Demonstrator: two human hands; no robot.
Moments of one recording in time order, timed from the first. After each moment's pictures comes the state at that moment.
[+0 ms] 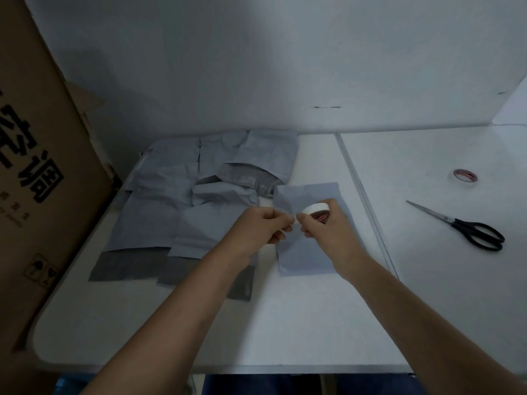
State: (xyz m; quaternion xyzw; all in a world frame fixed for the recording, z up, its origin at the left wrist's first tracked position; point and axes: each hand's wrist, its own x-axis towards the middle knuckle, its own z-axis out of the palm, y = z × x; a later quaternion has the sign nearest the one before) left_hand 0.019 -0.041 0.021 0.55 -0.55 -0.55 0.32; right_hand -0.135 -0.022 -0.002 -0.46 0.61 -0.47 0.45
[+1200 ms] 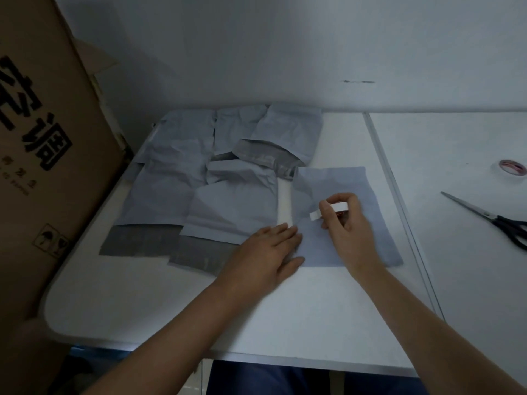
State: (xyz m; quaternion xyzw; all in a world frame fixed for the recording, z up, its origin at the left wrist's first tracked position) left_hand 0.057 -0.006 -0.062 0.43 -0.89 -0.03 0.18; right_hand -0.129 -0.025 -0.047 -0.55 0.59 -0.50 0.32
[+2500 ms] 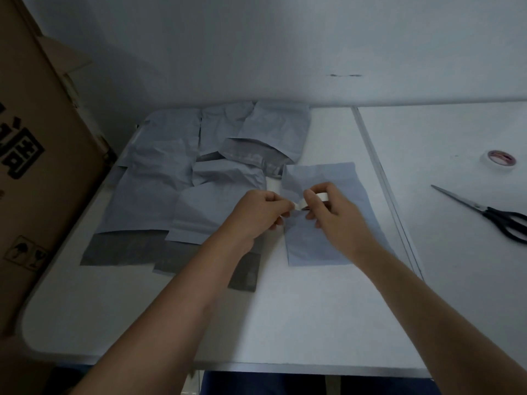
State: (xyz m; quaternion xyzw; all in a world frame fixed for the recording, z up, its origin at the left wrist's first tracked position) left_hand 0.024 -0.059 0.003 0.60 -0.54 -0.51 0.30; right_hand -0.134 -0.037 -0.022 -0.60 0.59 -0.41 0.34
